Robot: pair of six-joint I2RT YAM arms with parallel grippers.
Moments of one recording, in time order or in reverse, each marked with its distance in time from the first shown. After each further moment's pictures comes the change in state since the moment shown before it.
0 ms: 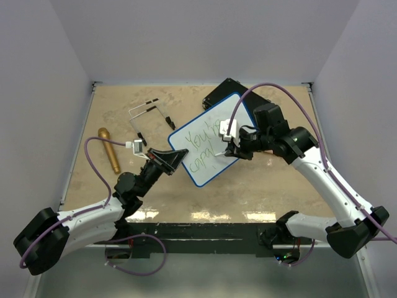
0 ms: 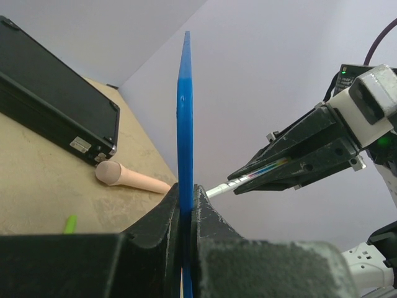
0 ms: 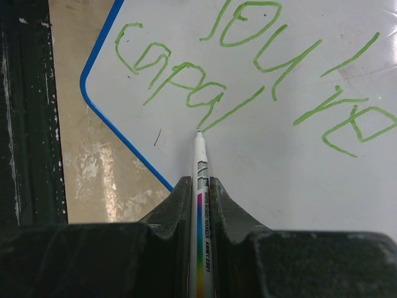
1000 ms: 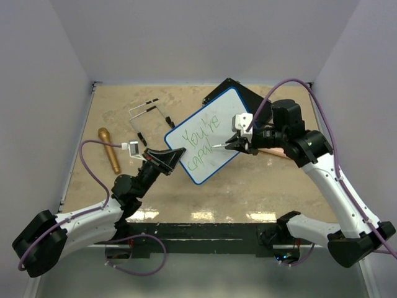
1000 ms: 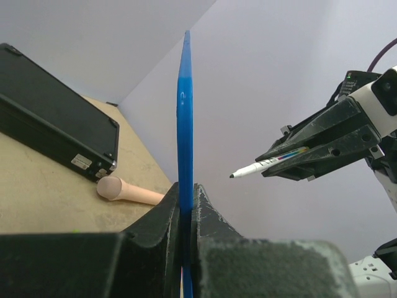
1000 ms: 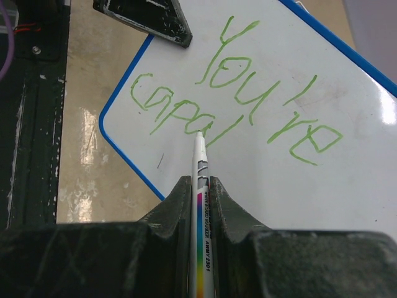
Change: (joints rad) left arm 0.002 -0.029 -0.013 0.045 -0.014 0.043; right arm -0.095 -0.077 0.008 0.095 -0.227 -0.014
